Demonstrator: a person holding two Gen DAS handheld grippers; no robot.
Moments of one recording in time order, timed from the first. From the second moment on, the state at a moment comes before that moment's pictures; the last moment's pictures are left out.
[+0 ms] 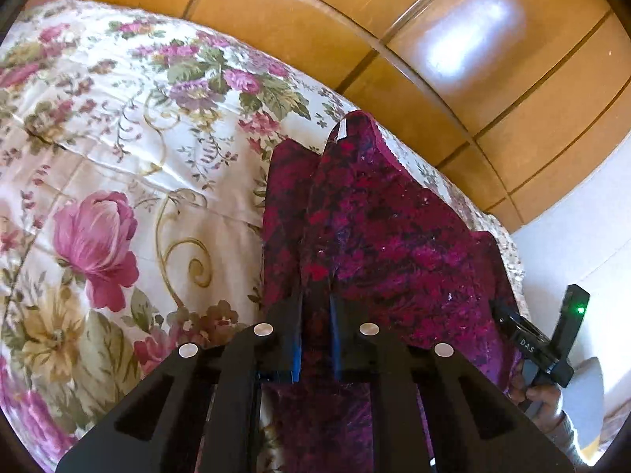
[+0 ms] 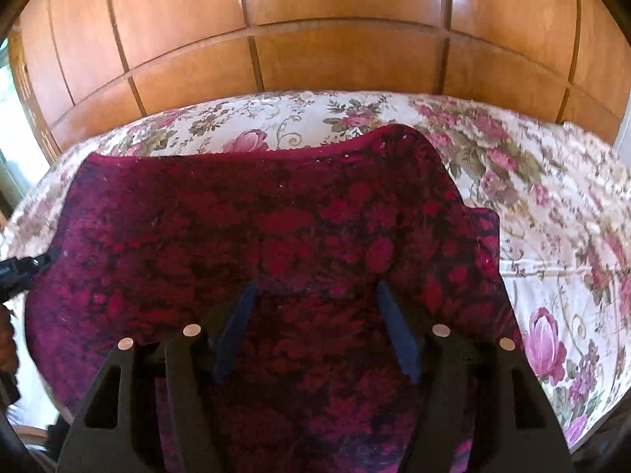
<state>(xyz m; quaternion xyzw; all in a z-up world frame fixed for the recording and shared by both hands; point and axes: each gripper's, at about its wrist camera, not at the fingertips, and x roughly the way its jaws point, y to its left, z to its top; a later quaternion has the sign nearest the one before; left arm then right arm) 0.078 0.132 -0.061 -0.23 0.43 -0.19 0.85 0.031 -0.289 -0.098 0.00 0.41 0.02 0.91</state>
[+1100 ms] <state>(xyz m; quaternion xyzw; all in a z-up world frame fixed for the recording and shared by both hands) 0.146 0.062 -0.023 -0.03 0.39 -0.12 0.91 0.101 -0.316 -0.085 0.03 0.43 -0.03 0.90</state>
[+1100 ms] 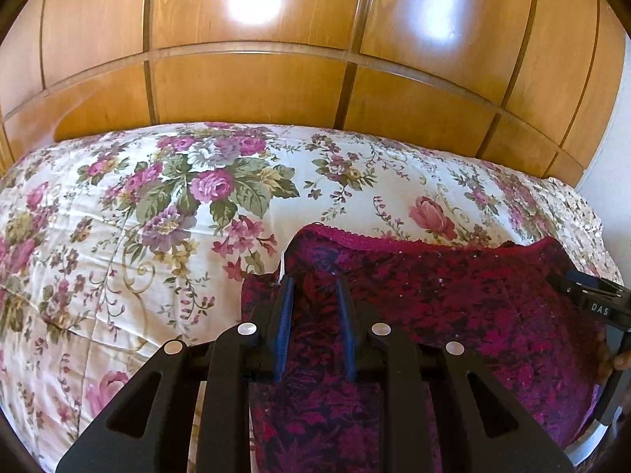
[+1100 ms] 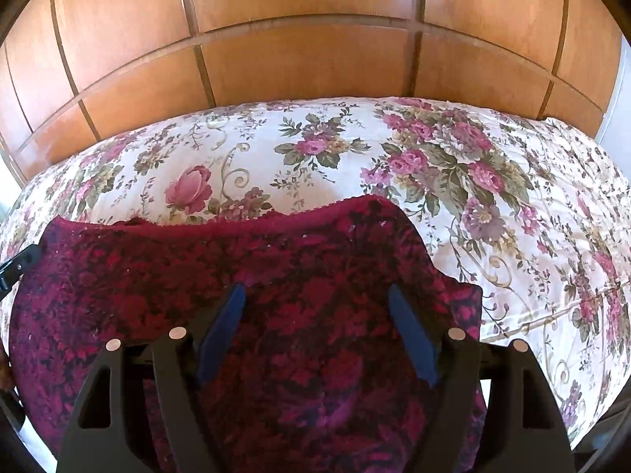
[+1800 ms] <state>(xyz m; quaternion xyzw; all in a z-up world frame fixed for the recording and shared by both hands) 0.172 0.085 -0.060 -0.12 0.43 -0.12 0.89 0.124 -0.331 -0.108 0.07 0.44 -0.02 0.90</state>
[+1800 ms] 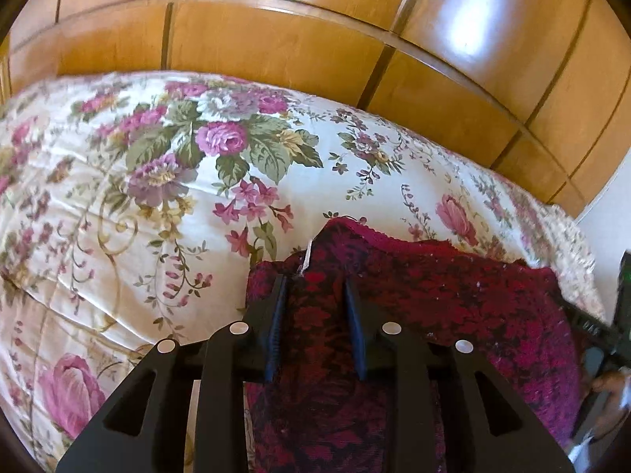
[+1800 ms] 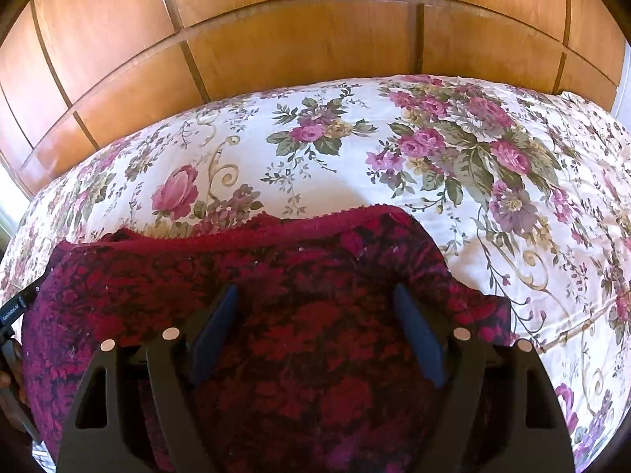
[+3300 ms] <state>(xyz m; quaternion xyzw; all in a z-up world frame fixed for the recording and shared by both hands) 0.119 0.068 0.012 -0.06 0.34 -0.08 0.93 0.069 -0.400 -0.080 0.16 0.42 -0.06 0.89</state>
